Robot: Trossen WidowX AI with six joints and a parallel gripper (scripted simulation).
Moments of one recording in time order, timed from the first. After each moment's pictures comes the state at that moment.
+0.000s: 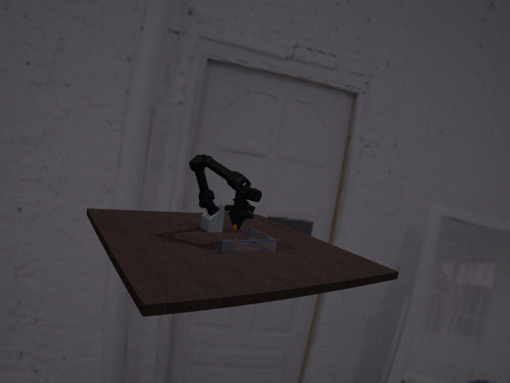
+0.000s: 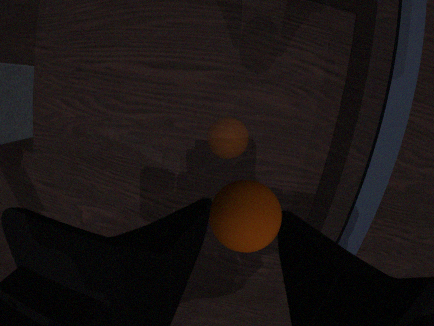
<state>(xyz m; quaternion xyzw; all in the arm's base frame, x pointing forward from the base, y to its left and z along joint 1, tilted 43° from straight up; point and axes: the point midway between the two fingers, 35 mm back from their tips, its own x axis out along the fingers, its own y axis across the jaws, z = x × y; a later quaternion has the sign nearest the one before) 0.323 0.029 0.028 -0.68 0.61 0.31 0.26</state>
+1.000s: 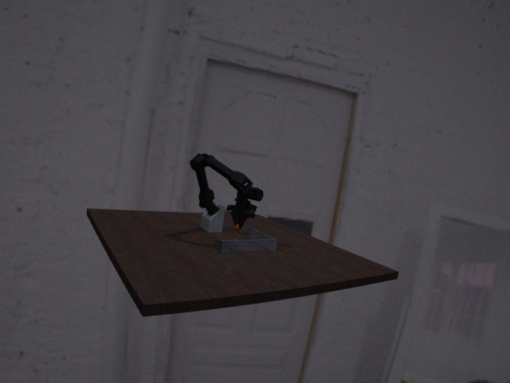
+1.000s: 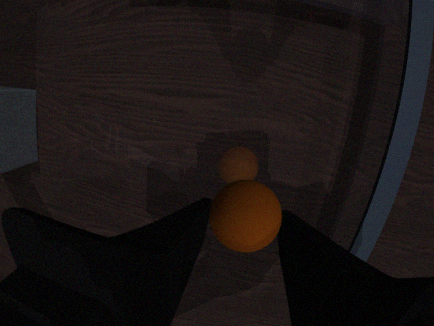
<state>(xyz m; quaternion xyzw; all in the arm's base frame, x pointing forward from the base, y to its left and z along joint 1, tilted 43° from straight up) 0.306 0.042 0.013 -0.68 0.61 0.31 0.27</state>
